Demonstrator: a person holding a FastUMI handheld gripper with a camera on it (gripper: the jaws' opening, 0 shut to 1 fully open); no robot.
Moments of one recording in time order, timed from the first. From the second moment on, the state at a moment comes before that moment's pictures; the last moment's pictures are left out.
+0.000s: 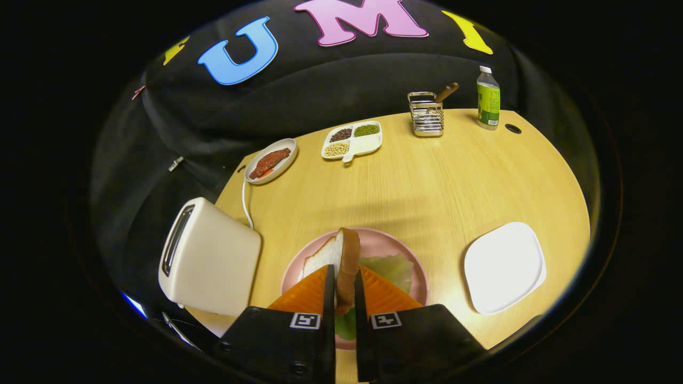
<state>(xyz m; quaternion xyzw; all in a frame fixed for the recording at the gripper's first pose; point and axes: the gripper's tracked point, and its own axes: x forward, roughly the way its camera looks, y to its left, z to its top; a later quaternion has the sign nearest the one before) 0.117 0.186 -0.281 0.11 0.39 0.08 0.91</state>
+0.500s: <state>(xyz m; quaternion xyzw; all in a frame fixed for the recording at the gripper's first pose) 0.100 0.138 -0.255 0.06 0.36 0.04 0.93</state>
